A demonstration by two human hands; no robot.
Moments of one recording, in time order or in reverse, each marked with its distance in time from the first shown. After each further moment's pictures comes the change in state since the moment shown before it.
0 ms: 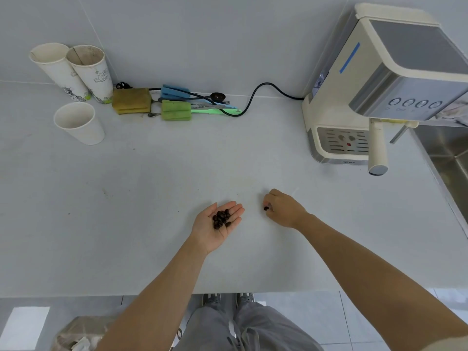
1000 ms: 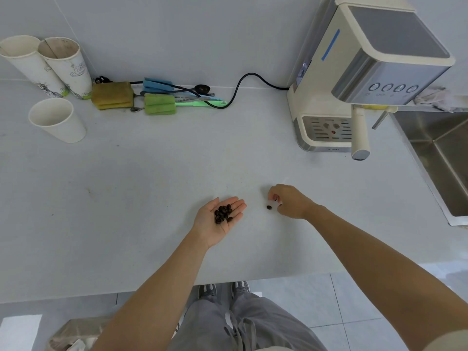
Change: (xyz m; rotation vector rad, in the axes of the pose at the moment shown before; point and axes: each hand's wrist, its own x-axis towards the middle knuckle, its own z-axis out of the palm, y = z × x) left_hand 0.002 -0.018 0.011 0.071 -0.014 -0.060; right_hand -0.025 0.032 -0.008 0.171 -0.036 0.060
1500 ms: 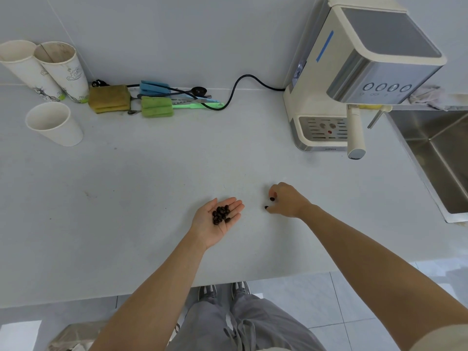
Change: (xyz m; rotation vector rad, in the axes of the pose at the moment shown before) left_hand -0.001 0.001 -0.001 0.018 -0.010 0.008; right_hand 0.003 -0.004 0.005 0.017 0.037 0.135
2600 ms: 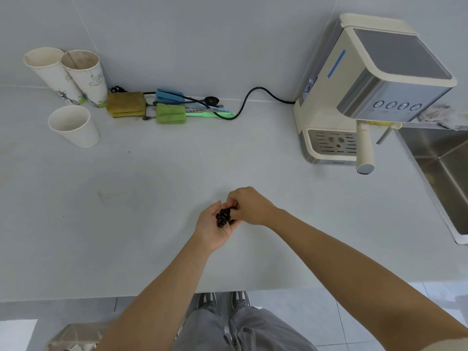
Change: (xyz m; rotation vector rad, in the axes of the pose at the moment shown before) left_hand -0.005 0.005 0.003 -0.207 0.026 0.079; right_hand -0.009 -0.109 -0.002 0.025 -0.012 -0.359
